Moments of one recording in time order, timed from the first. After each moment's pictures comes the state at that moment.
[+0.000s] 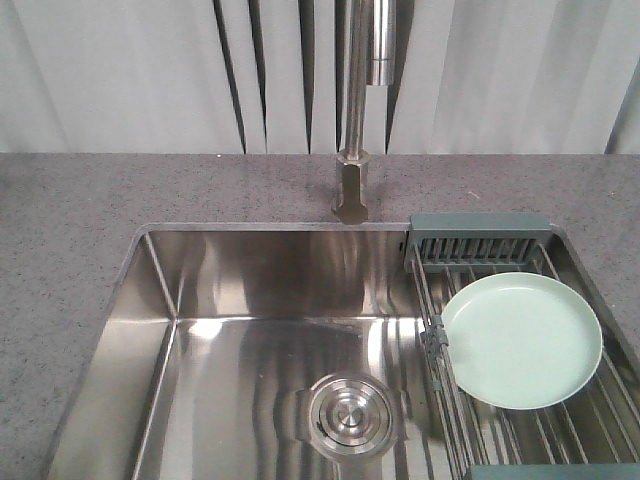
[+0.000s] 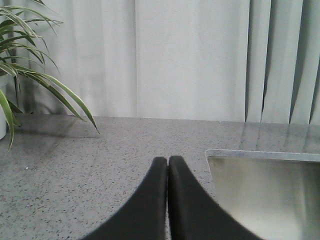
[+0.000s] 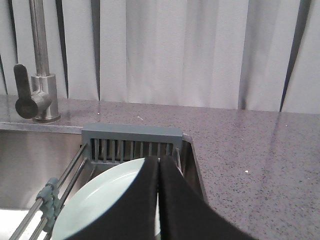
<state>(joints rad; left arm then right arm) 0.06 -0.01 0.02 -0.02 0.02 -0.03 0.00 -0.01 0.03 -0.06 0.06 0.01</state>
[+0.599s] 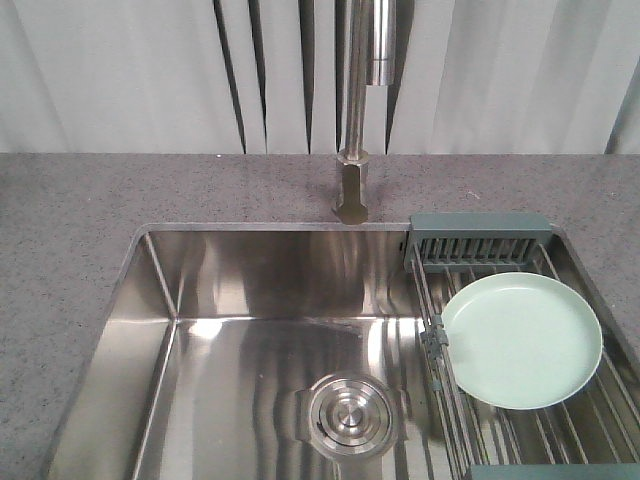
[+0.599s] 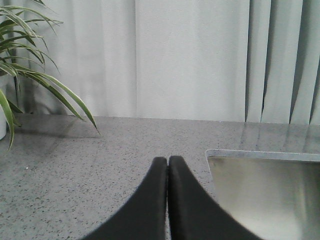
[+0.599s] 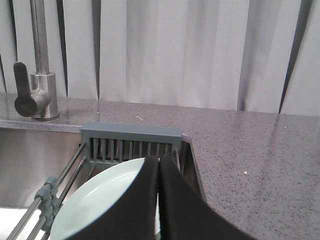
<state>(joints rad) 0.06 -0.01 0.02 -0.02 0.02 -0.03 0.00 -0.01 0.03 -0.06 0.06 -0.01</state>
